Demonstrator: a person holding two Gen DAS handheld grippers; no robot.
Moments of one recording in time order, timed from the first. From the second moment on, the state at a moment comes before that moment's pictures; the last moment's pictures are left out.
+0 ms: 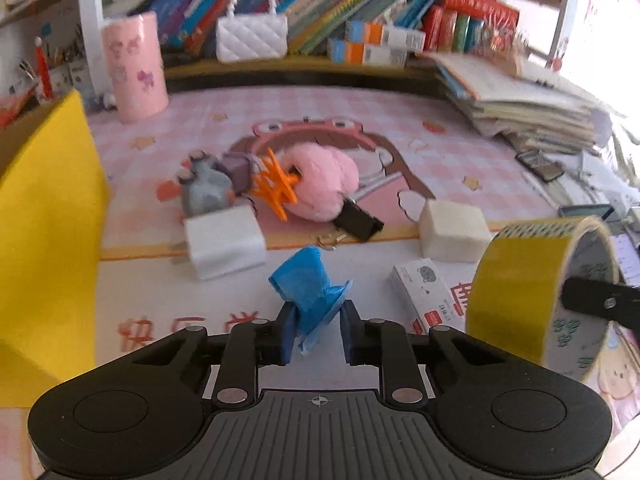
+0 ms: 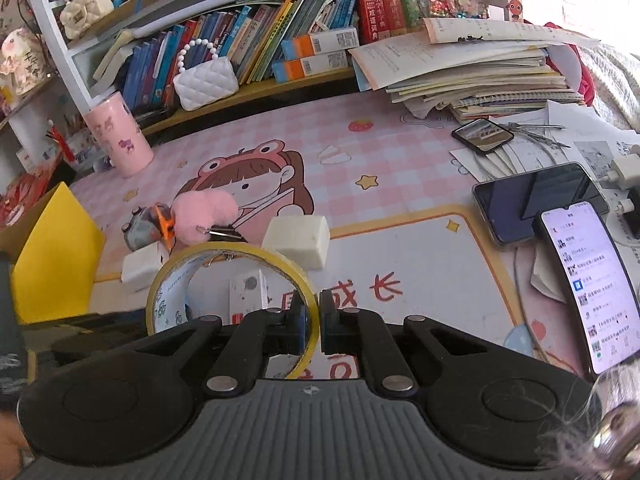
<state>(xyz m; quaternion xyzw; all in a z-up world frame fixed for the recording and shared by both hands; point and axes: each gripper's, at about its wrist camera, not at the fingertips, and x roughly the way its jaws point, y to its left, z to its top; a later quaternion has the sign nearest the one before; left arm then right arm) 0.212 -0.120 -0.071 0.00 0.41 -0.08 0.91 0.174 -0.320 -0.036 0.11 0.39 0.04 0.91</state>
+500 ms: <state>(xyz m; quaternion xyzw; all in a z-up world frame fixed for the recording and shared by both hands) 0.125 -0.051 -0.041 -0.05 0.38 -0.05 0.92 0.133 -0.262 -0.033 0.10 0.40 0.07 0.91</state>
